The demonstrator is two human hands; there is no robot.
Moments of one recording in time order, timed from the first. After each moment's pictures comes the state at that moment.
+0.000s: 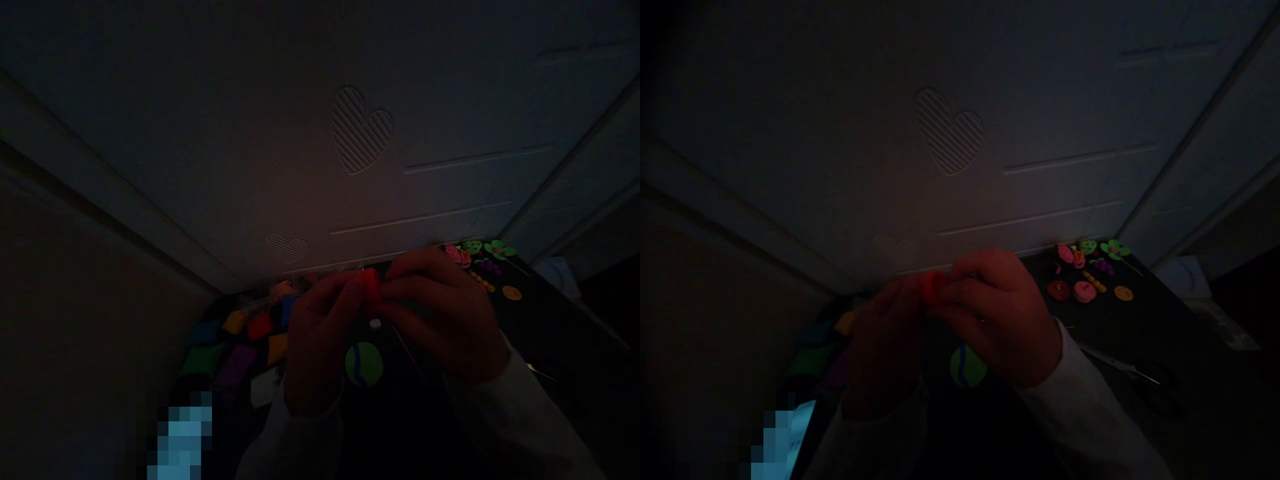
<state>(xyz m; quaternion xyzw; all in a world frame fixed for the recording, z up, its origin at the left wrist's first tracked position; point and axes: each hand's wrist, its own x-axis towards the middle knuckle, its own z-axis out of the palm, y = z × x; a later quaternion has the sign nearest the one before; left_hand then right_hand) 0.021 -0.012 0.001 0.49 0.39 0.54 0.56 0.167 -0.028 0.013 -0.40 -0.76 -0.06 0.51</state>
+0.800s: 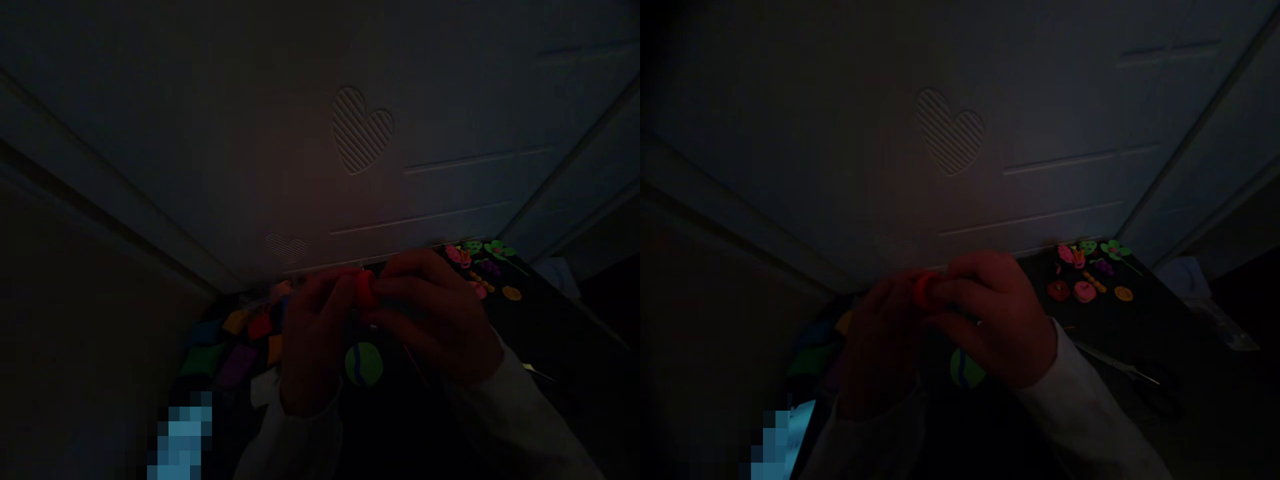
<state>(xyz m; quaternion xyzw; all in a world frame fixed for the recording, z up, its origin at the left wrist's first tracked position) 0.020 -0.010 0.003 0.50 0.41 0.56 0.52 0.165 -0.027 0.011 -0.40 -0.77 -0.03 0.50</state>
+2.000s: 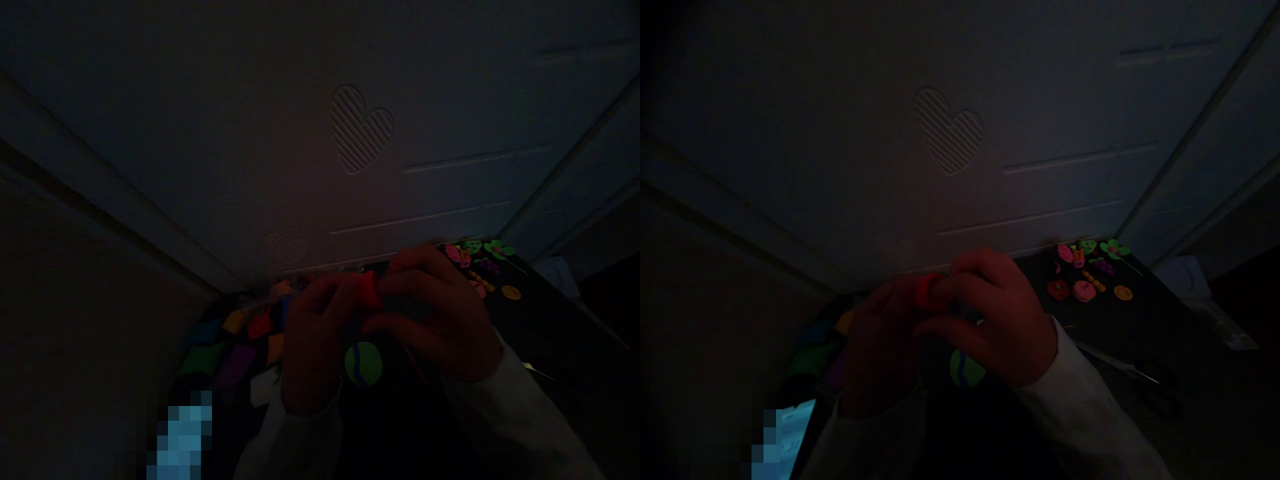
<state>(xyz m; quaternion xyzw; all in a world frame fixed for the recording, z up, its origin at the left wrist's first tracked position) 0.018 -0.008 0.011 0.52 0.42 0.52 0.52 0.166 -0.028 0.014 -0.39 -0.76 0.00 0.51</state>
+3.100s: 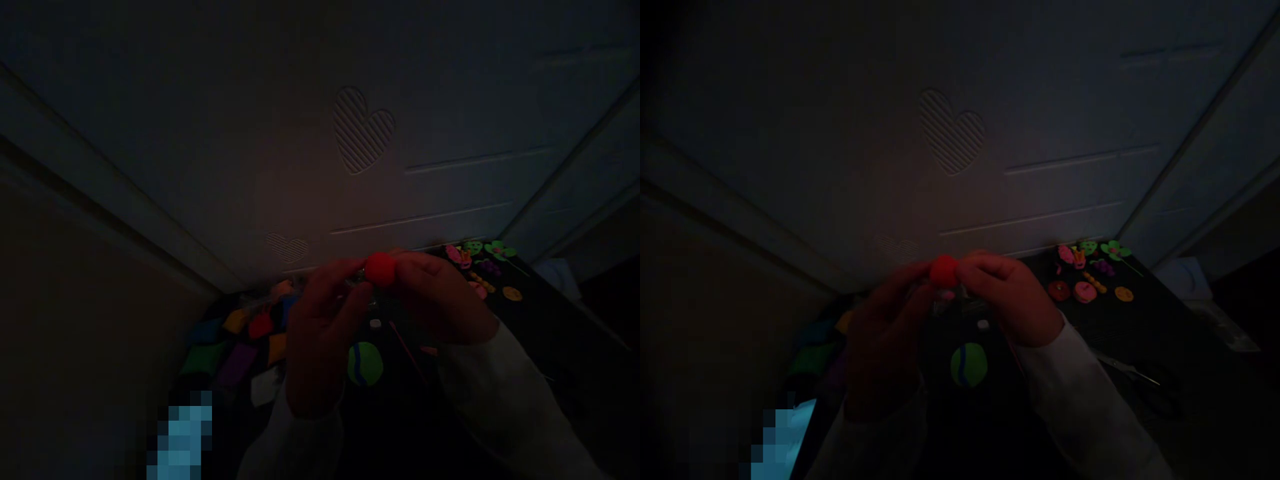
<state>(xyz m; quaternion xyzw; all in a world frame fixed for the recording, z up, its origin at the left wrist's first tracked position) 0.017 -0.015 -0.002 0.61 0.41 0.55 0.40 0.166 -0.008 -0.004 -0.30 -0.47 0.59 0.59</state>
